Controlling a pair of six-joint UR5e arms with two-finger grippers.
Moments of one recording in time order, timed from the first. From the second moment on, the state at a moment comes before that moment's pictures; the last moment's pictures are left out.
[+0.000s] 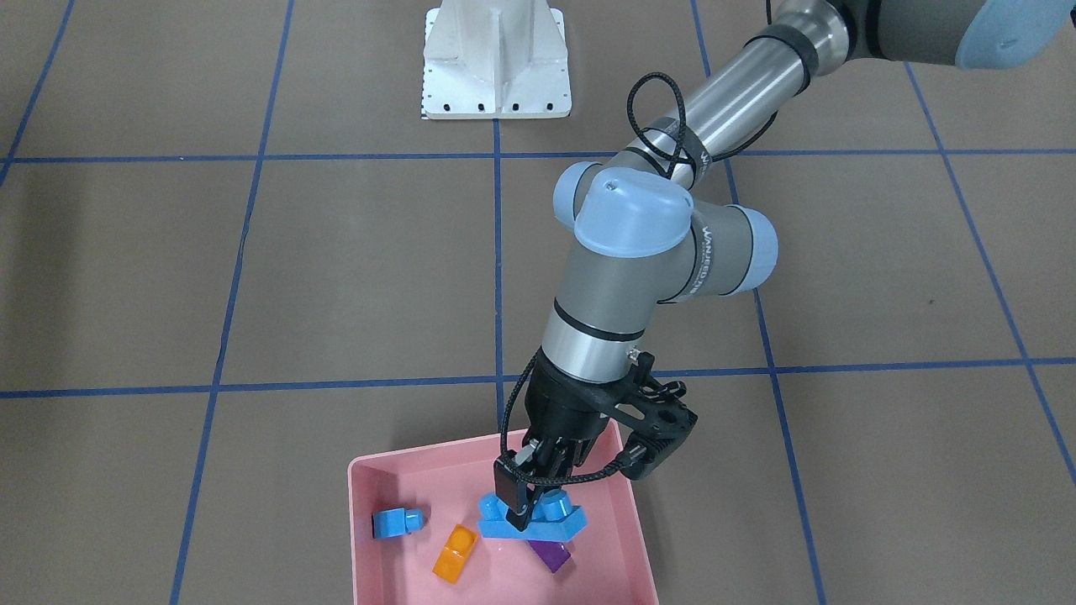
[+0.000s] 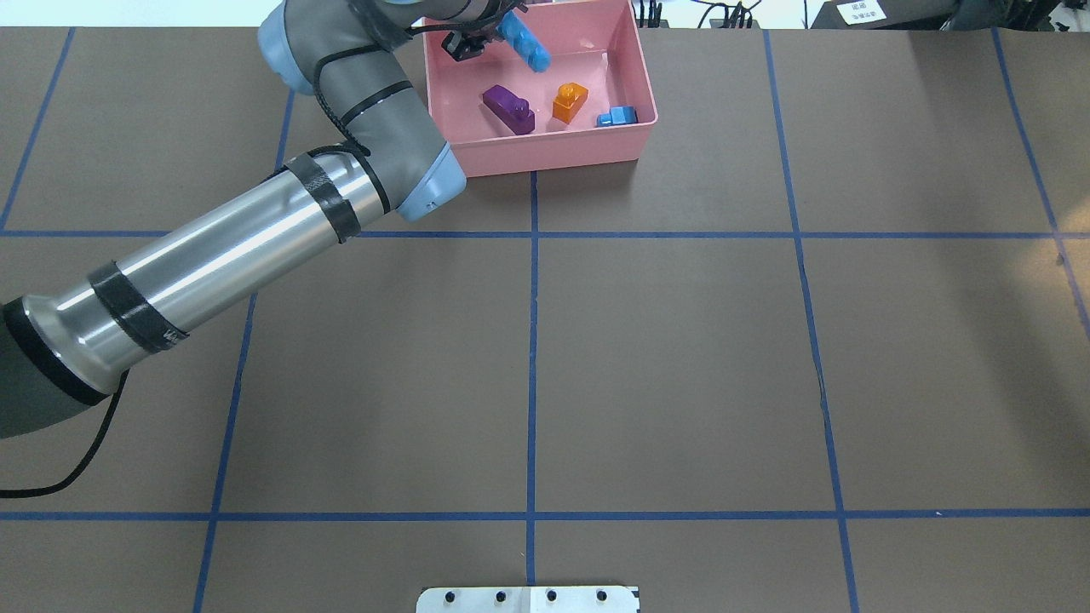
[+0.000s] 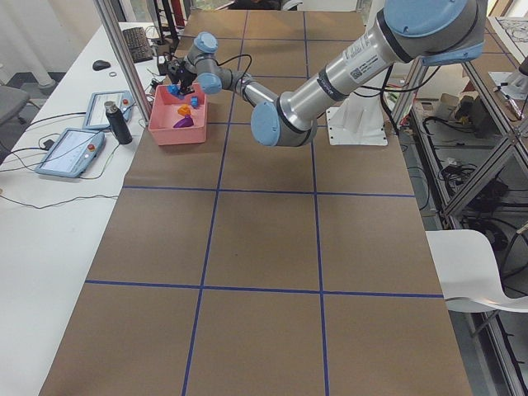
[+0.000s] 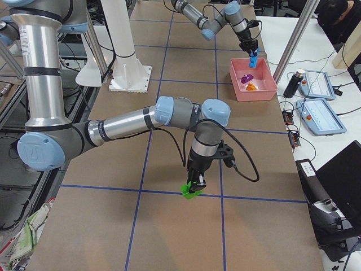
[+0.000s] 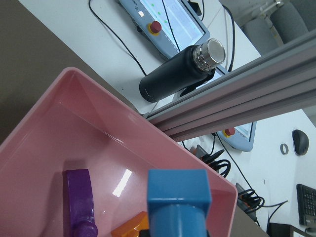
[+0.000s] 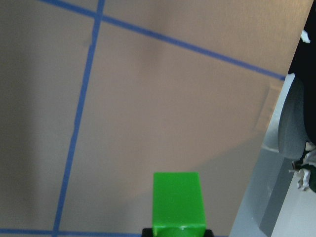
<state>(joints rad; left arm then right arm) -0.82 -2.66 -0.96 -2.27 -1.68 -1.87 1.63 -1.48 1.84 -2.04 2.01 -0.36</state>
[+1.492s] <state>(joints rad) -1.06 -2.07 -1.56 -1.93 -1.95 -1.28 1.02 -0.69 1.39 -1.48 1.99 0.63</state>
